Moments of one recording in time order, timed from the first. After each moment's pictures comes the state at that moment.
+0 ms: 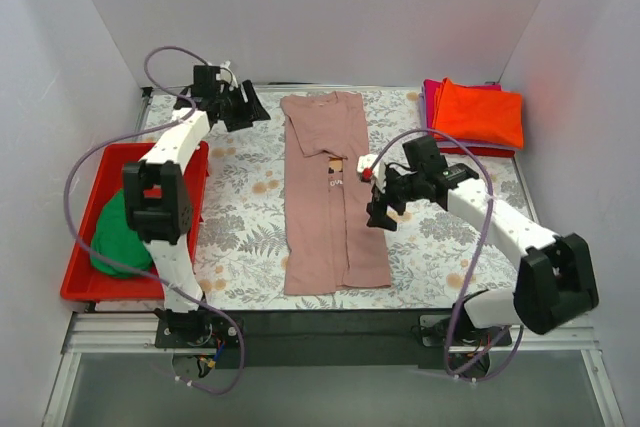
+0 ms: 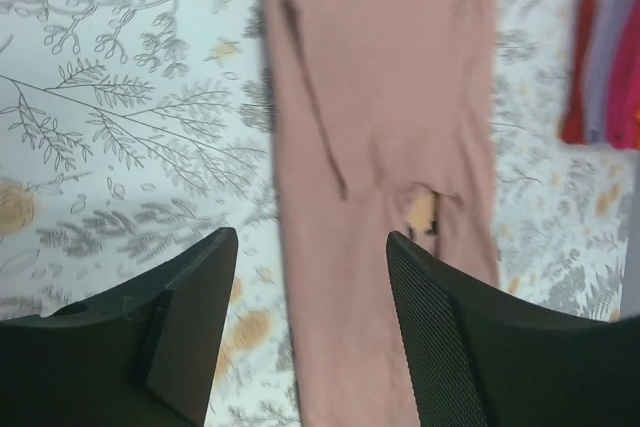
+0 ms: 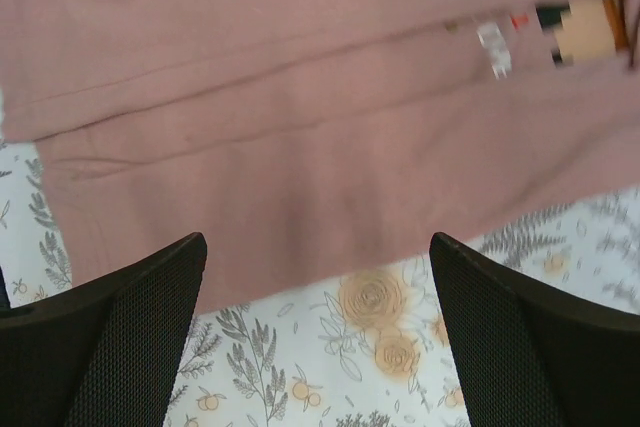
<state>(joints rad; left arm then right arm) -0.09 2.13 1.79 -0.49 0.40 -0.44 0.39 1.43 0.99 -0.56 -0.66 -0.69</state>
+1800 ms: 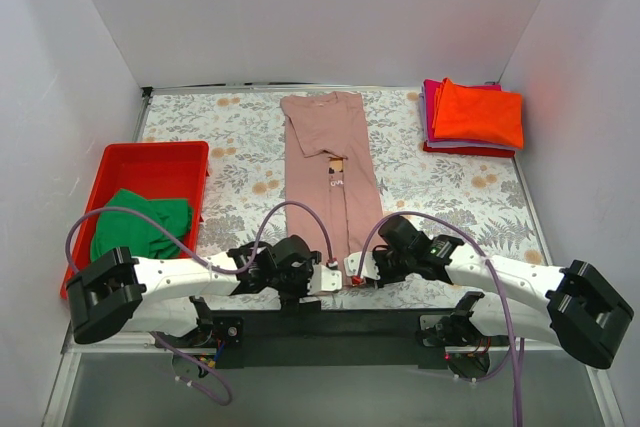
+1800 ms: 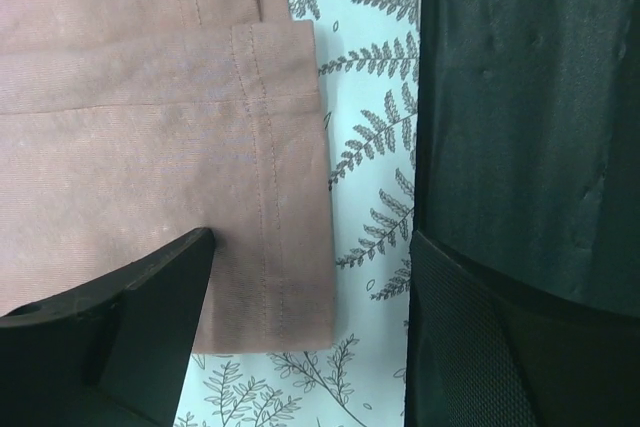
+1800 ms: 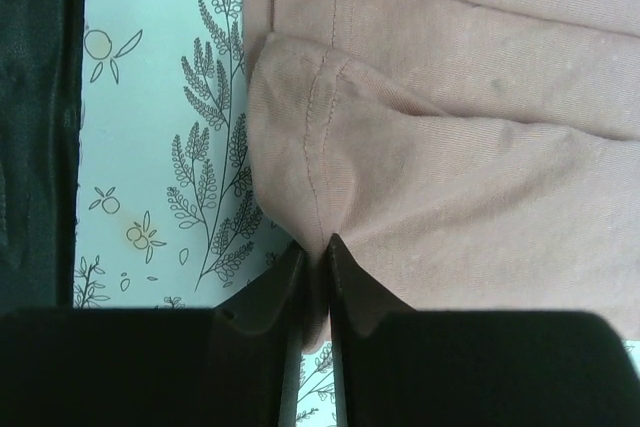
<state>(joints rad) -1.12 1.23 0.50 -0.22 0.22 0.41 0.91 1.10 0.45 -0.36 -0.34 -0.87</state>
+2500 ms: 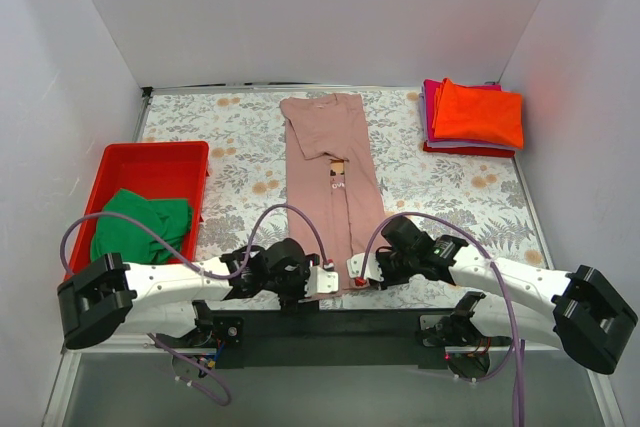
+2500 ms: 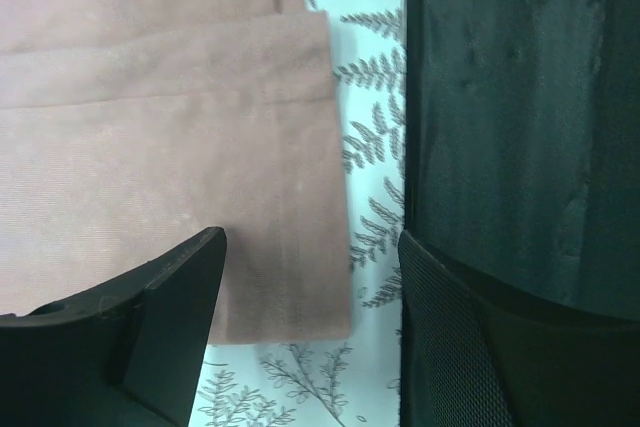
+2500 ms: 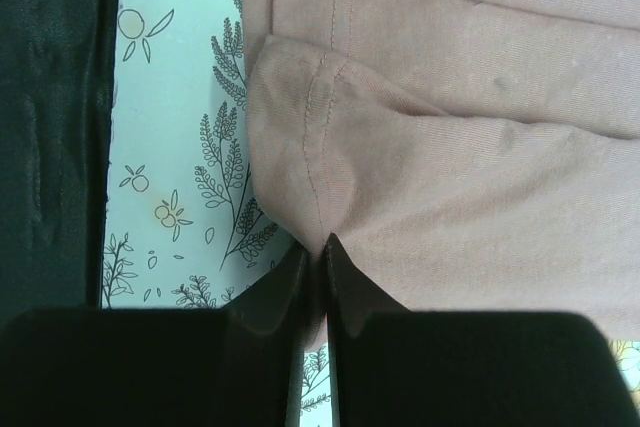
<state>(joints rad) -1.13 1.17 0.44 -0.14 0.23 0.40 0.90 1.07 0.45 -0.43 -0.36 -0.87</state>
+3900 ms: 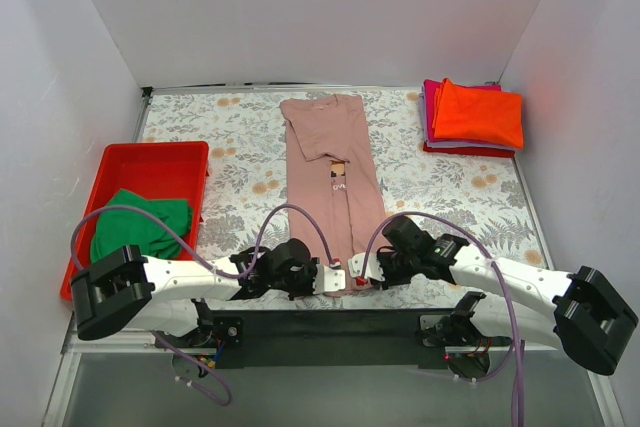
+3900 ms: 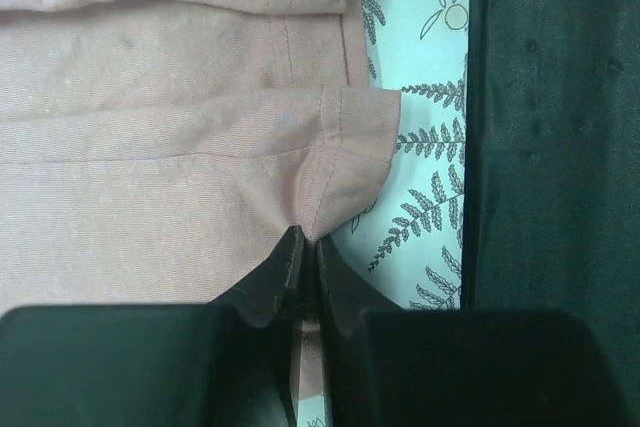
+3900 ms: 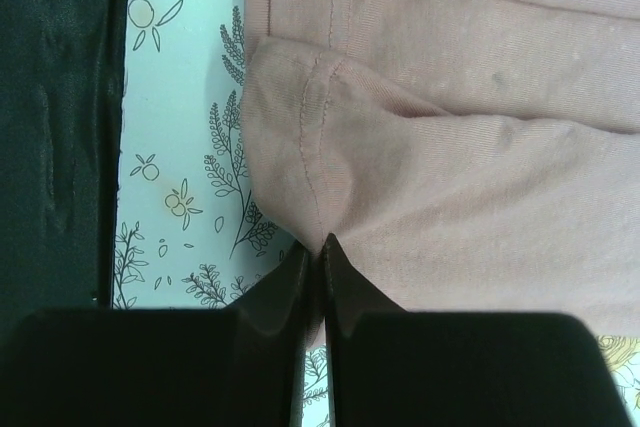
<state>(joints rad) -1.15 1.26 0.42 0.06 0.17 0.42 0.89 1.06 0.45 -0.47 -0.36 -0.87</state>
